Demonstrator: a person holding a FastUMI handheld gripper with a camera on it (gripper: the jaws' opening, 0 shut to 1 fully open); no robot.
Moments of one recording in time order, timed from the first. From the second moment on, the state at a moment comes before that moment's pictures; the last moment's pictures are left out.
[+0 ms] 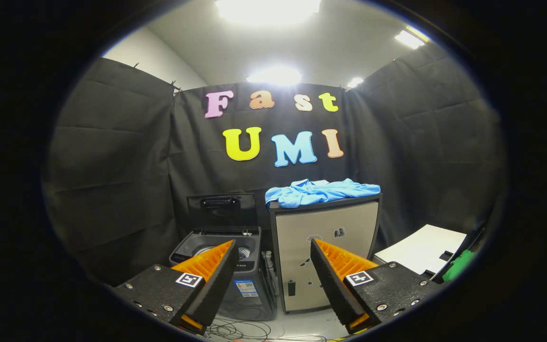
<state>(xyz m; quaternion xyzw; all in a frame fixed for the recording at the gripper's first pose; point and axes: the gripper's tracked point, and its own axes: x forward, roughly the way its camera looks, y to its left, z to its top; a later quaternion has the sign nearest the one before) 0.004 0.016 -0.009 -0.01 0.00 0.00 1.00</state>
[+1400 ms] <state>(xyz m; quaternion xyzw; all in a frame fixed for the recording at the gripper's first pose) 0.270 -0.113 0.130 -0.02 0.04 -0.06 1.00</state>
